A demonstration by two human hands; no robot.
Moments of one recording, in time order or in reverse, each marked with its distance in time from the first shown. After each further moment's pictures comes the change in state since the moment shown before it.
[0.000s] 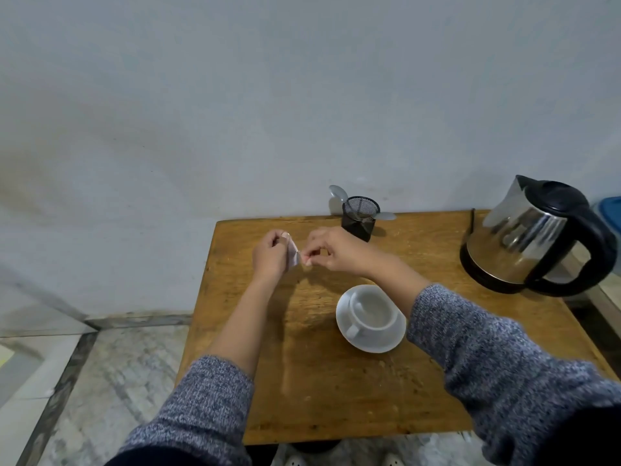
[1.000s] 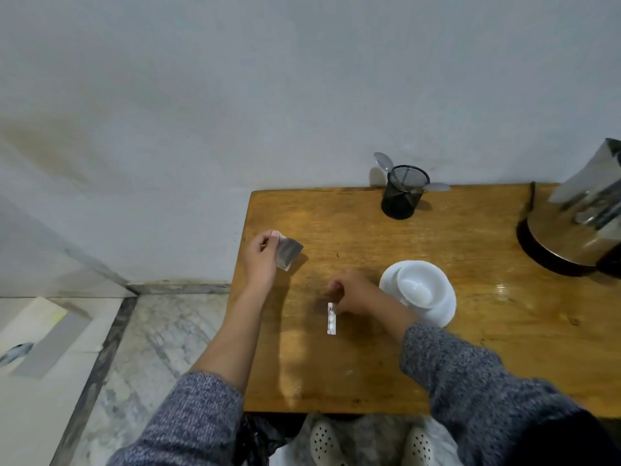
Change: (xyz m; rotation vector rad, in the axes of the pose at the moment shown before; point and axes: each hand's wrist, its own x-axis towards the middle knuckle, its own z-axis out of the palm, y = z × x) left_hand -0.008 -0.059 -0.075 -0.059 0.169 0.005; right_hand -0.003 0.032 0.149 0.085 -0.182 0.554
